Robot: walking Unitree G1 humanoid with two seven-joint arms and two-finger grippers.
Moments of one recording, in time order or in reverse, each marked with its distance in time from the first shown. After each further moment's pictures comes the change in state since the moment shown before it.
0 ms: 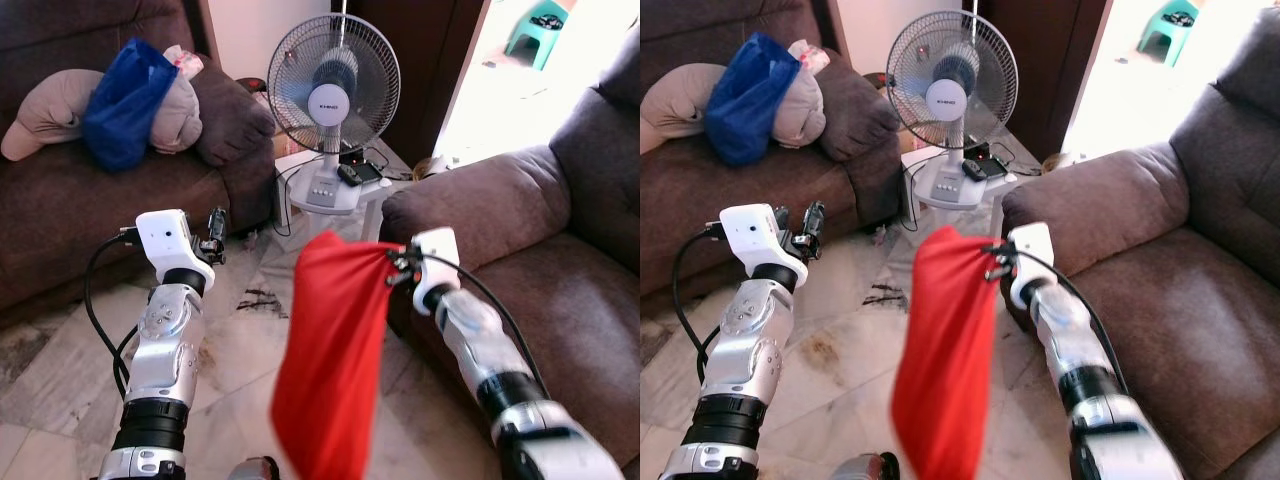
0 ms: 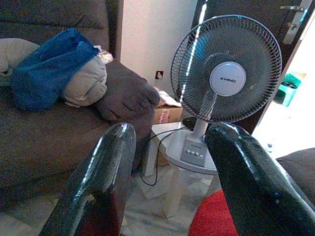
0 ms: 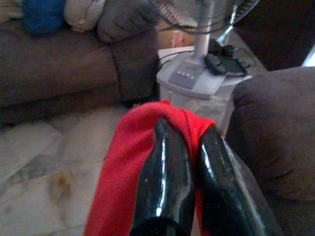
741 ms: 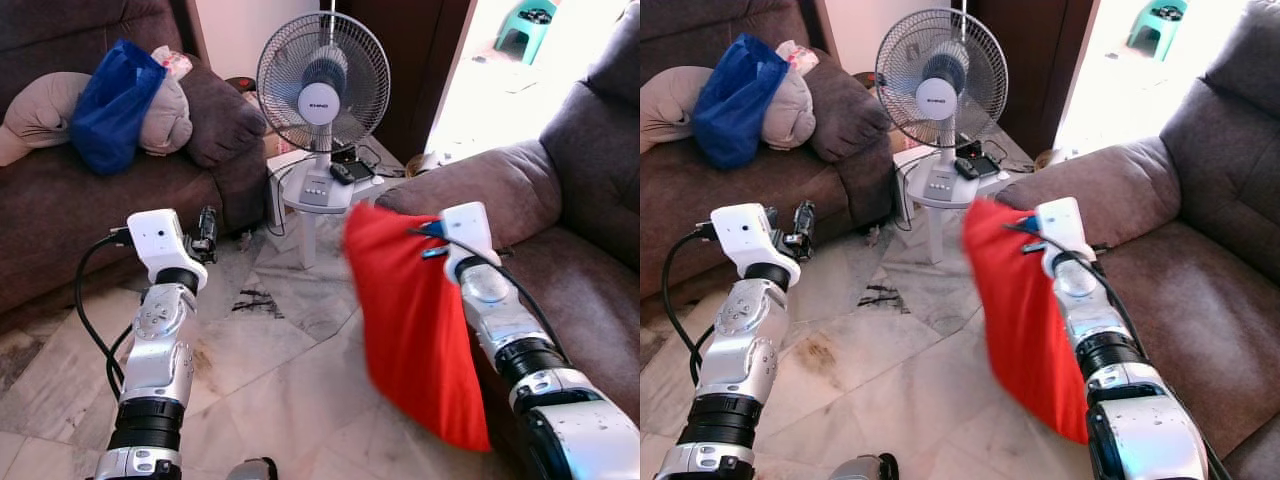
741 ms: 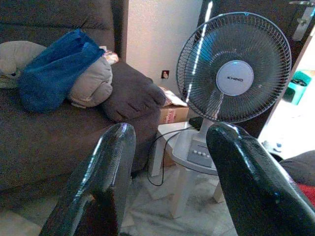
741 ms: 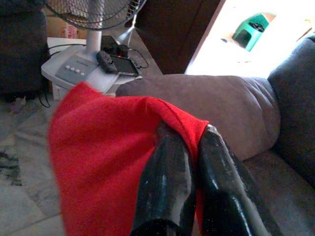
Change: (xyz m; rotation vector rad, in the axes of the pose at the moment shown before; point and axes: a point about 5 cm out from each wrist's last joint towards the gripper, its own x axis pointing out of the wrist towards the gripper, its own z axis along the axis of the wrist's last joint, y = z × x) left arm 0.000 0.006 0.002 0.015 -0.004 0.045; right arm -0.003 -0.048 0.019 -0.242 0.039 -0.396
